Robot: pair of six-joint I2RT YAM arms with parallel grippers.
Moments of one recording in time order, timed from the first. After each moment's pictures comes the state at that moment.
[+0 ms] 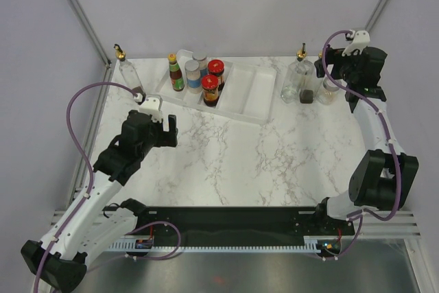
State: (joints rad) left arm -0.46 0.79 0.81 -0.52 -0.24 -0.15; right arm -0.20 1.49 1.25 -0.01 -0.36 -0.02
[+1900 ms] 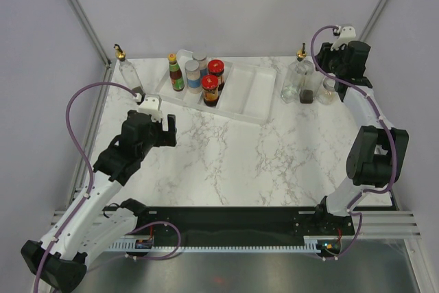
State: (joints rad) left arm -0.46 0.79 0.81 -0.52 -0.26 -0.15; right arm -0.14 1.70 1.36 0.07 -0.28 -0.03
